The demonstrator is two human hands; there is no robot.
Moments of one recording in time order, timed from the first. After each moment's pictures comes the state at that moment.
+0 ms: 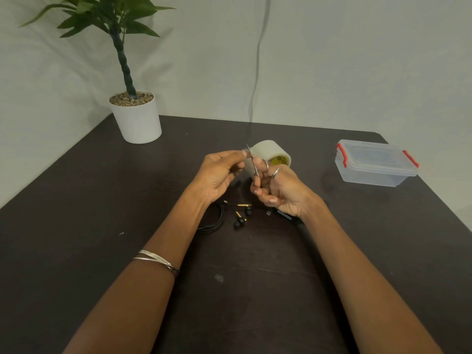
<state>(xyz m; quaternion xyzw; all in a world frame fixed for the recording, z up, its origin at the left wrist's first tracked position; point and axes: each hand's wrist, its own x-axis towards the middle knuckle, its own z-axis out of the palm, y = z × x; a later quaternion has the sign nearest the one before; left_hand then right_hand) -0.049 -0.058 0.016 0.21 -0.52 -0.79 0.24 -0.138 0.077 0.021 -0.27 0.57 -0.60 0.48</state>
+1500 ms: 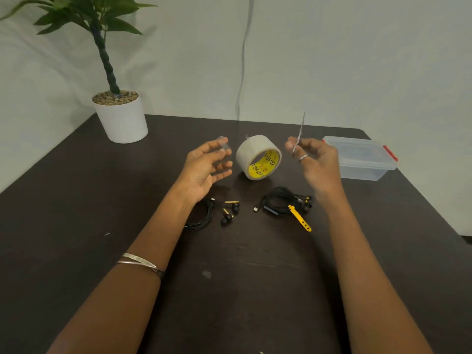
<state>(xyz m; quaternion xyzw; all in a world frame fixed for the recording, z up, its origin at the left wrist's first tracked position) -0.042 -0.058 0.021 0.23 -0.50 -0.80 0.24 -0.176 0.127 0.042 -0.30 0.74 -0.60 0.01</state>
